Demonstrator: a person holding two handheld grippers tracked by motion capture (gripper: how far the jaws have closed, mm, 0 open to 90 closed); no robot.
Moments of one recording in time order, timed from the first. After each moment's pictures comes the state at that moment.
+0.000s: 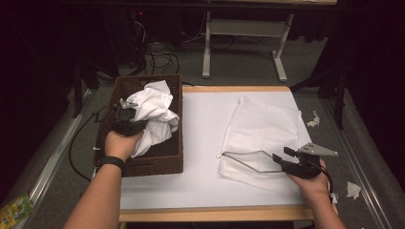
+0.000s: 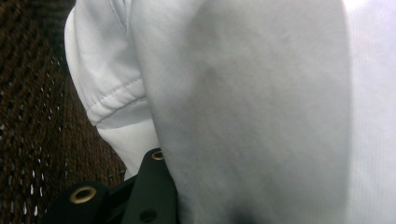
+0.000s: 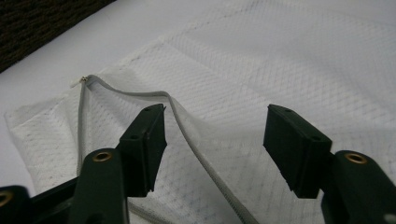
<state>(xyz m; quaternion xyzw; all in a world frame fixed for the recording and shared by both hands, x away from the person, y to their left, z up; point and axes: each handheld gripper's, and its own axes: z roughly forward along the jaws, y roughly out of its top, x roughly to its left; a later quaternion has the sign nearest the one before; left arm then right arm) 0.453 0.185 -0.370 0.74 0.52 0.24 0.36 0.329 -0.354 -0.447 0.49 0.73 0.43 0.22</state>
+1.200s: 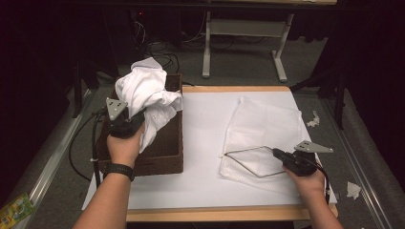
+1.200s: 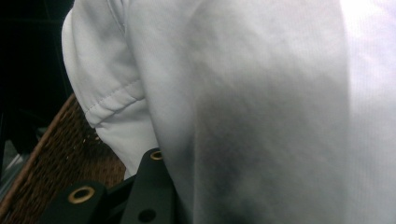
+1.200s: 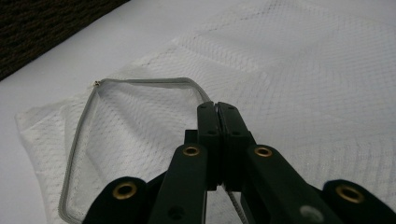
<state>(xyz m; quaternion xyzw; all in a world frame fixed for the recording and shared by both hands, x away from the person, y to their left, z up) 0.412 0.169 -0.334 0.62 0.49 0.35 0.50 0.338 -0.346 -0.447 0.47 0.74 0.44 0.20</state>
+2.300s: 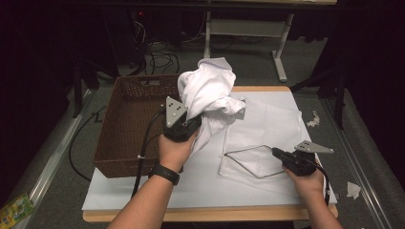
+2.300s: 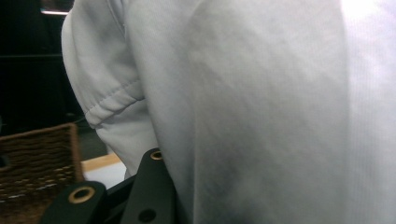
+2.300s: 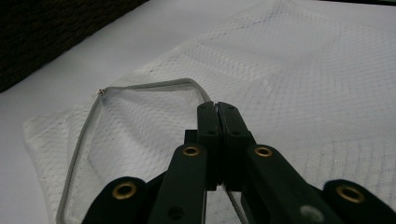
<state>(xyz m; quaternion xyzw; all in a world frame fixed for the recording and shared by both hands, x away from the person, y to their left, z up) 0.379 0.035 -0.317 0.67 0.37 0.27 0.59 0.338 -0.345 -0.448 0.47 0.73 0.45 0.21</state>
